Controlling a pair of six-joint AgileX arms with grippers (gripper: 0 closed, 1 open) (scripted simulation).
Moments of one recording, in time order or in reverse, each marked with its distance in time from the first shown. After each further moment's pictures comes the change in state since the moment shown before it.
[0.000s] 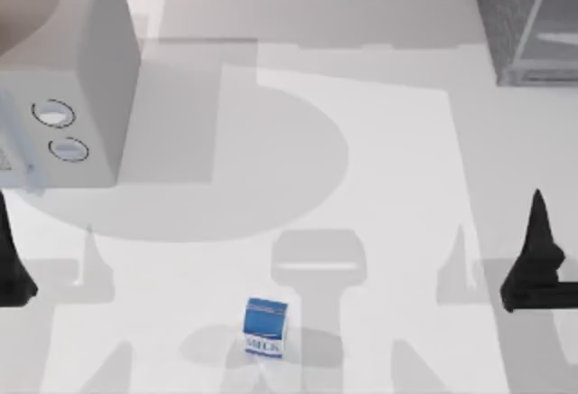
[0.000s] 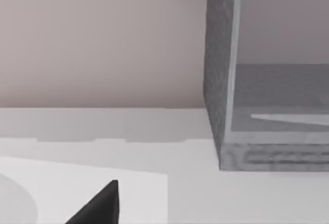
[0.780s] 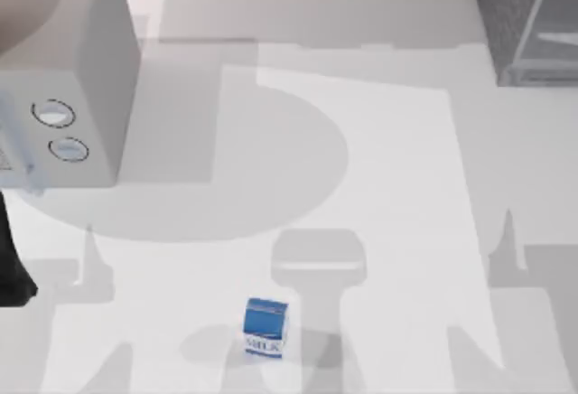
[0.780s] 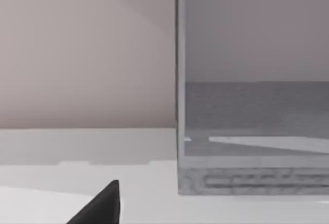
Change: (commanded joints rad) left arm 0.000 0.000 0.000 0.000 0.000 0.000; right arm -0.487 -0.414 0.000 -0.367 -0.495 -0.010
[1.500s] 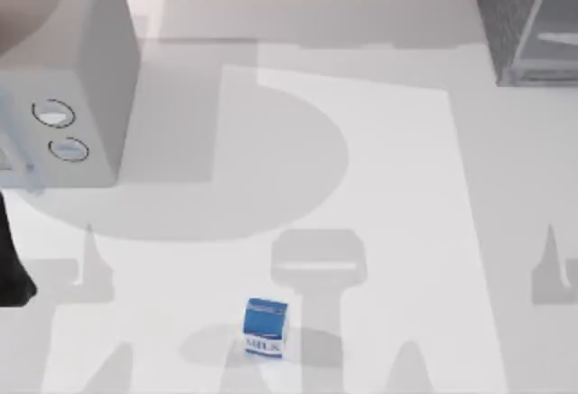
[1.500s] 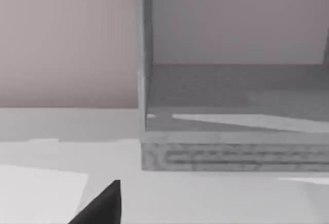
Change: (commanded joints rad) left arm 0.000 0.000 0.000 0.000 0.000 0.000; right arm -0.437 -0.355 -0.025 -0.362 -0.433 -0.008
